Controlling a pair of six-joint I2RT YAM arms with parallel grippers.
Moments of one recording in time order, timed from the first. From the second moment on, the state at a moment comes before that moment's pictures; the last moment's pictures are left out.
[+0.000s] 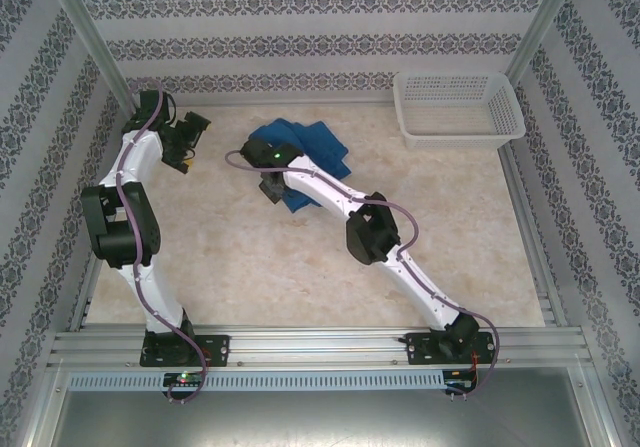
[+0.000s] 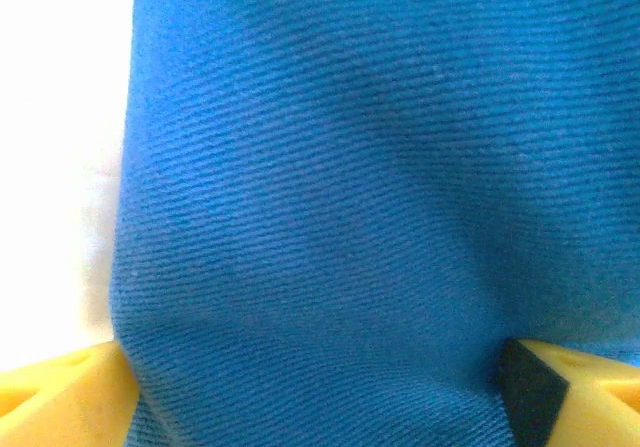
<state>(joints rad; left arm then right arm) 0.19 1.93 1.62 -0.66 0.30 -0.96 0.79 2.70 2.62 -1.18 0.41 0.06</state>
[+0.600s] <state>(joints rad) 0.19 1.93 1.62 -0.65 0.31 -0.95 0.63 2.60 2.47 -1.11 -0.04 0.10</state>
